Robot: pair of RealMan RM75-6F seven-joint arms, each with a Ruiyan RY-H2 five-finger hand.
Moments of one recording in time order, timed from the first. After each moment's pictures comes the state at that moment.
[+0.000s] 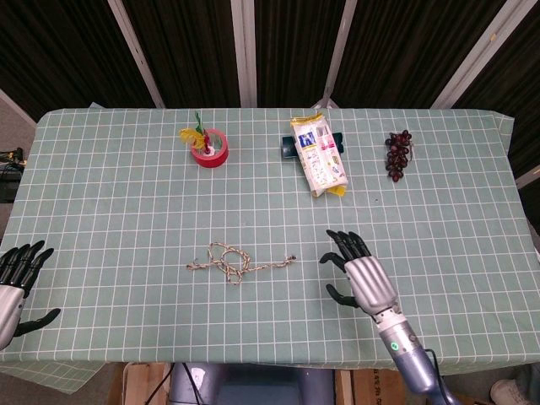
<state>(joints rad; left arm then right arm) -0.04 -1.09 0.03 -1.56 1.67 1.59 -0.04 0.37 -1.44 0.16 -1.87 -1.38 1.15 -0.31</state>
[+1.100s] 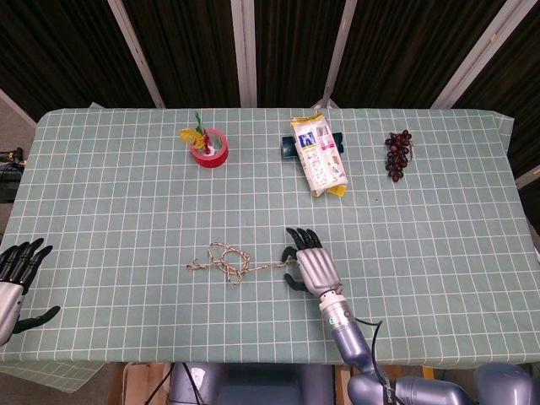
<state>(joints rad) -0.05 -1.09 0.02 -1.55 1.65 1.57 -0.07 0.56 -1.85 0.23 -1.50 -1.13 1.10 -0.42</state>
